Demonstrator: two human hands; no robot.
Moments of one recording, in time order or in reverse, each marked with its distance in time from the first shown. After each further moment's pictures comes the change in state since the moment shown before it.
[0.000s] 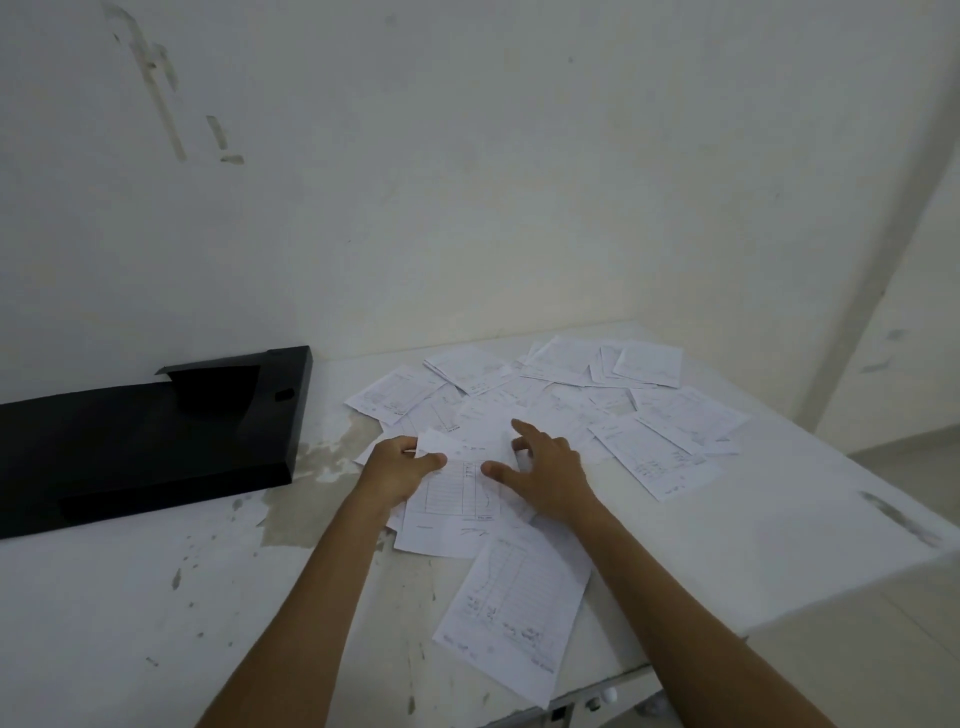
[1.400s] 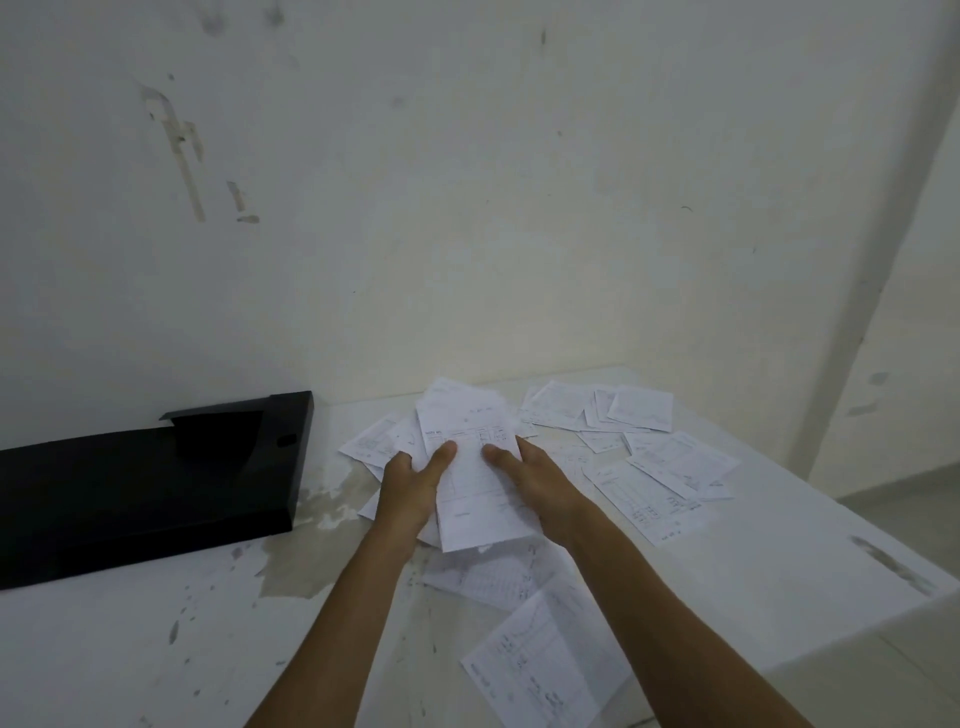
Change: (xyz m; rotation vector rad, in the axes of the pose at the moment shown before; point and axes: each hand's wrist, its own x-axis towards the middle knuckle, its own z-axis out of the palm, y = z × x) left_hand -0.008 0.035 0.016 -0.339 0.162 0.086; right_hand 0.006 -0.051 -0.034 0.915 -0.132 0.040
